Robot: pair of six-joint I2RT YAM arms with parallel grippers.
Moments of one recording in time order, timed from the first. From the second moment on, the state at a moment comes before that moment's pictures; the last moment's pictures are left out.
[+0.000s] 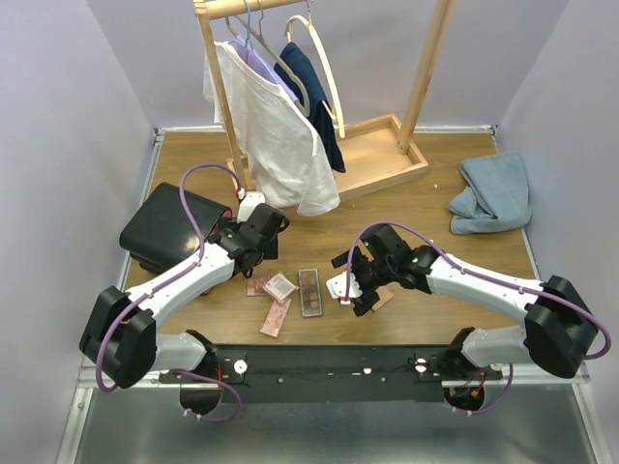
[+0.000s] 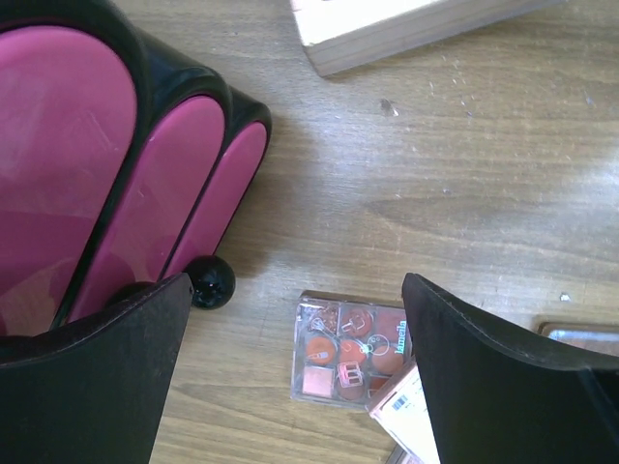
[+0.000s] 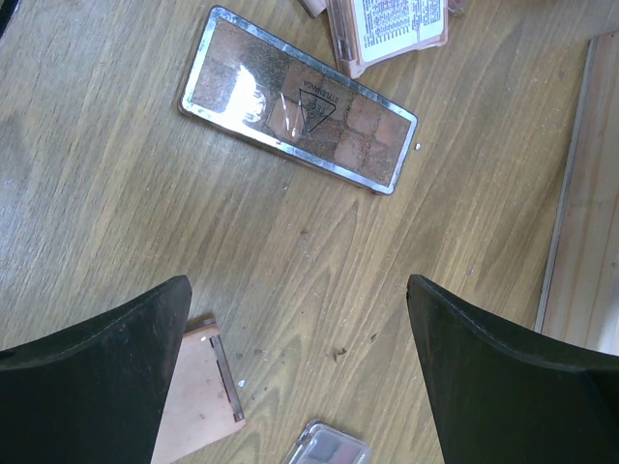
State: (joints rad) left arm -0.62 1.28 0.84 -0.58 -0.58 -0.51; right arm 0.82 1.30 0.75 -0.36 -0.49 -1.23
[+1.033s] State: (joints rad) left arm -0.62 0.85 0.88 -0.57 -0.18 -0.33; right arm 0.82 1.31 0.75 -0.36 -0.55 -1.13
